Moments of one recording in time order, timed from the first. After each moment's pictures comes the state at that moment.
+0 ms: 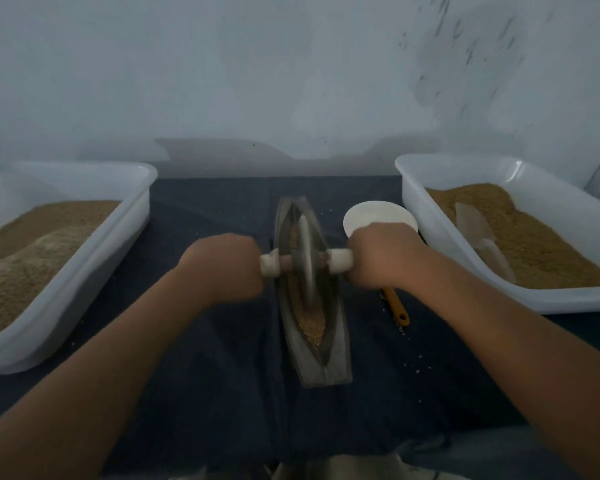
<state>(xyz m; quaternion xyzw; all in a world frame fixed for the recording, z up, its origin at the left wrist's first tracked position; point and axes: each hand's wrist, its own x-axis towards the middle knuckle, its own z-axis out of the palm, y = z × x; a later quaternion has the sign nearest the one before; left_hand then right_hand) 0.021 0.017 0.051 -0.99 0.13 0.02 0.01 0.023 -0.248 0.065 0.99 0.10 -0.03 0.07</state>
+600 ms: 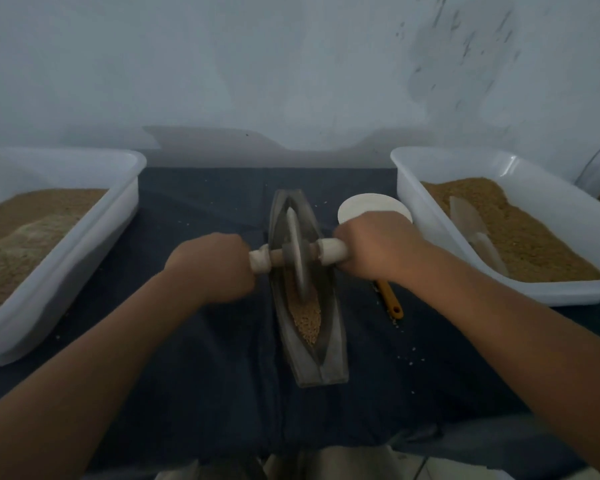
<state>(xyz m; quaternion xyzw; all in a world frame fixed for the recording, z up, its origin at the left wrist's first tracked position) 0.018 0.021 0.035 -1.00 0.09 0.02 -0.03 0.017 -0.249 0.071 0.98 0.19 0.00 0.05</state>
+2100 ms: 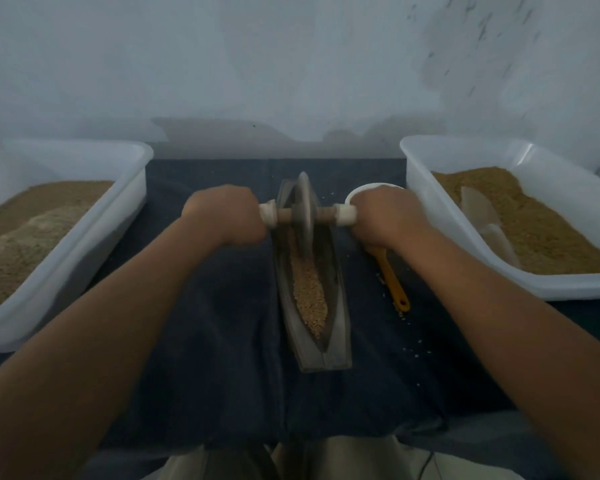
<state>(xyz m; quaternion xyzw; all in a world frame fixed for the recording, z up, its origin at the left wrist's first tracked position) 0.061 0.006 0.075 -1.00 0.08 0.01 0.02 0.076 -0.261 0.052 0.99 0.09 0.08 0.07</state>
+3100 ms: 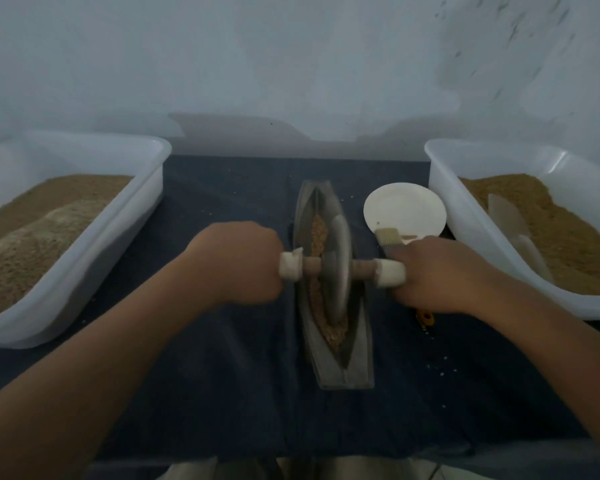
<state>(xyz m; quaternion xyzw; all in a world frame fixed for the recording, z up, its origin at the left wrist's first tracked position) 0.008 0.023 0.050 -0.98 0.19 0.00 0.05 -0.001 -0.288 0.049 0.99 0.14 -0.09 0.03</state>
